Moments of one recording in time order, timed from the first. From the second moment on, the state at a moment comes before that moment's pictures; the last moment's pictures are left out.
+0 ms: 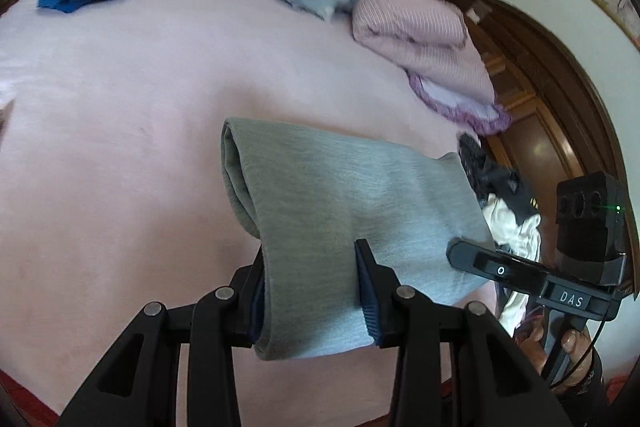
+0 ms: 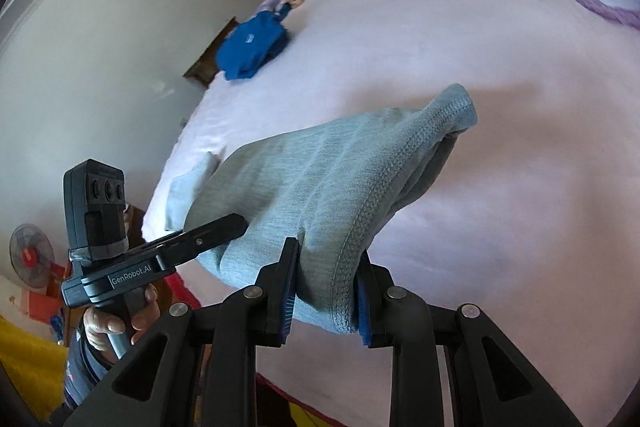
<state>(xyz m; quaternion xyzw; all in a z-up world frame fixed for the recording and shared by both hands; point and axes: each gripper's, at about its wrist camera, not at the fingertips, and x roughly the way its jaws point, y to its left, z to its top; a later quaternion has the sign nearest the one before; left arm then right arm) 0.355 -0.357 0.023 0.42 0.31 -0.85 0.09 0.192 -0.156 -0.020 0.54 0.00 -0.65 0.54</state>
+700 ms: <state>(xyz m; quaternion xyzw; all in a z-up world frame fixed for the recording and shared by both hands) 0.483 -0.389 -0.032 0.39 0.36 -0.83 0.18 0.283 -0.227 -0.066 0.56 0.08 -0.57 0.60</state>
